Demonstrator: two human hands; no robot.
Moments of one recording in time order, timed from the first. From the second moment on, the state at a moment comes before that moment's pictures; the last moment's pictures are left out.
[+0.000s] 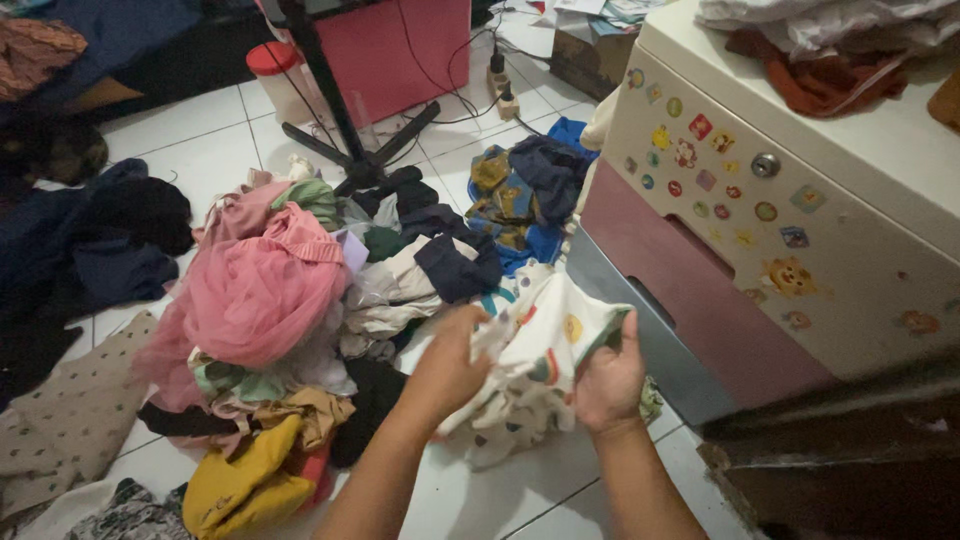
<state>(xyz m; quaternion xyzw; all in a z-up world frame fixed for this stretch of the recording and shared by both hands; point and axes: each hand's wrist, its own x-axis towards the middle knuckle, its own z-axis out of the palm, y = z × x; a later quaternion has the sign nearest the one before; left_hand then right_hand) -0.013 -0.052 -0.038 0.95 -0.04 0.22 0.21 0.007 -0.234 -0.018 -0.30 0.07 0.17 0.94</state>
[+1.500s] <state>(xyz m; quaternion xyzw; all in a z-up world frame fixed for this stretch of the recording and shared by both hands) 0.037 -0.024 0.057 0.87 0.03 0.00 0.50 -0.021 -0.247 0.053 -0.81 -0.14 -0.12 0.55</state>
